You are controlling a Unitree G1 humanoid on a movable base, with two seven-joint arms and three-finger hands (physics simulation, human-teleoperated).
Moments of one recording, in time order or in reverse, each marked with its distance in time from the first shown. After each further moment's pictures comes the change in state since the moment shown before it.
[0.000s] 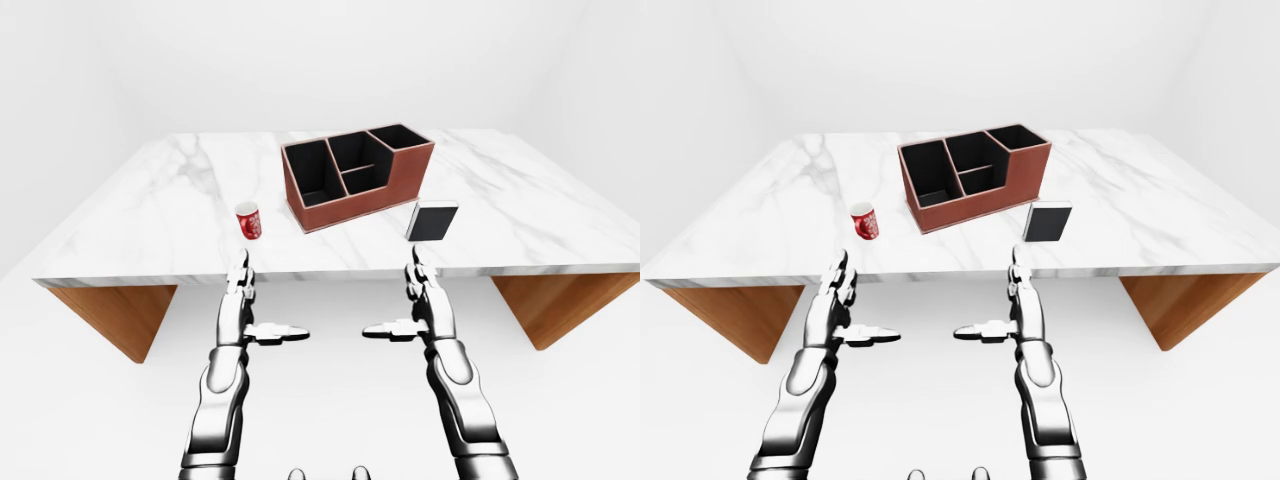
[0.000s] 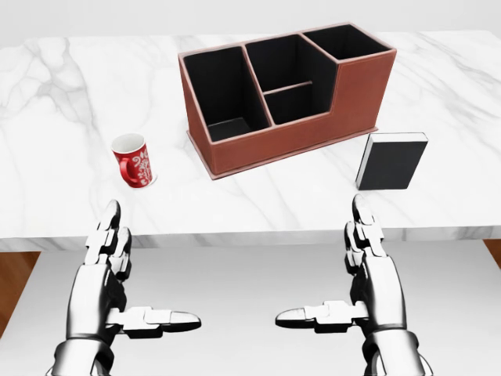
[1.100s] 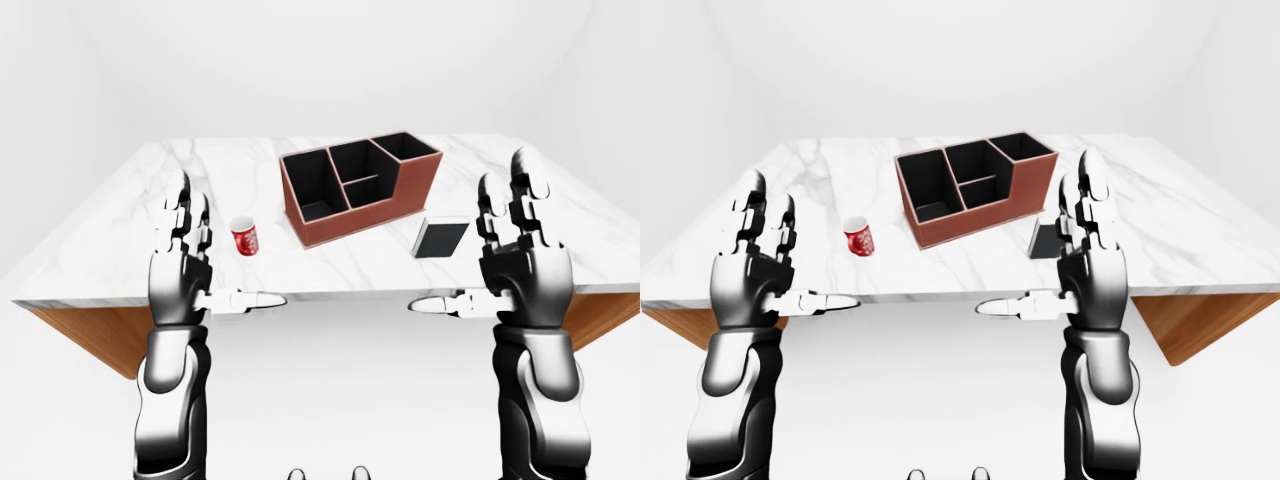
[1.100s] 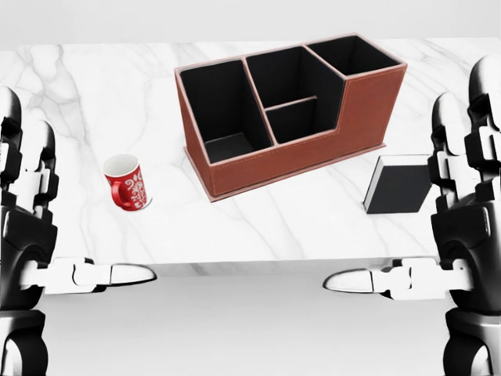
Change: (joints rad) left arm -0.055 0.051 0.111 -0.496 -0.064 0.080 -0.045; right arm -0.017 -0.054 -0.140 -0.632 0.078 0.075 0.084
